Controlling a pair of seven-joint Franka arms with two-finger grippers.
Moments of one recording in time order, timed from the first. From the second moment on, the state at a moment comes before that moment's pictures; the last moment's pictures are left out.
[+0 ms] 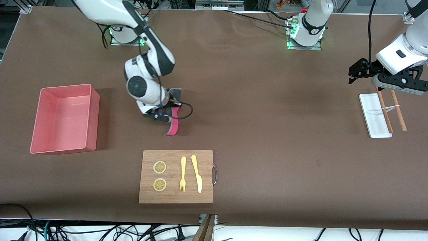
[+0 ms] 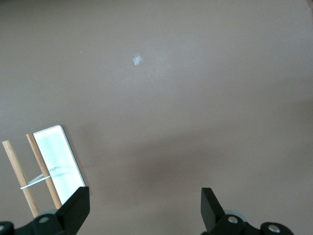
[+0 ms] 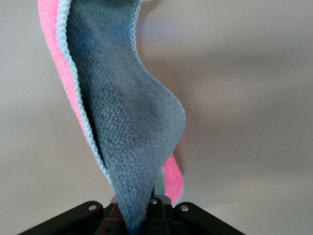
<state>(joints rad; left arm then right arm) -0.03 -0.07 -0.03 -1.76 0.02 1.67 0.18 0.33 0.45 0.14 -2.00 0.23 2.29 0.57</state>
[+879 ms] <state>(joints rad) -0.03 -0.07 -0.03 -1.76 0.02 1.67 0.19 -0.02 0.46 -0.04 -2.02 0.23 2.12 -0.27</state>
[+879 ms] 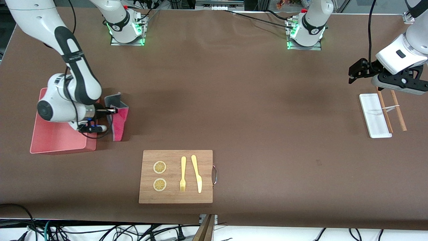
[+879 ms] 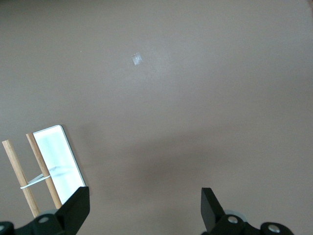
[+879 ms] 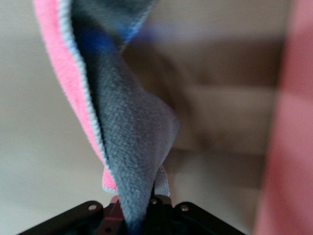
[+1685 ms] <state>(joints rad) -0.03 -0.07 -0.03 -1.76 0.02 1.67 0.19 -0.02 0.35 -0.07 -1.74 0.07 1.80 -0.34</state>
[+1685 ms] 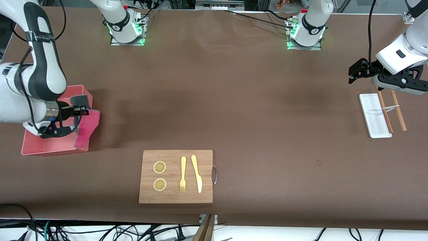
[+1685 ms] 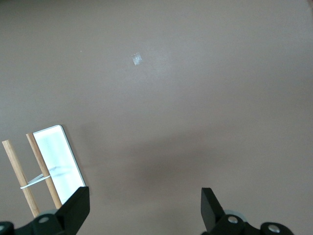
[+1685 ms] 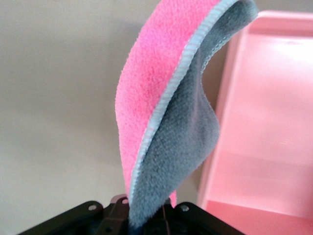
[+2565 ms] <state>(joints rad) -0.03 -0.07 -0.03 -1.76 0.02 1.67 0.19 -0.06 0.30 -0.14 -1.75 -0.08 1.78 -0.45</state>
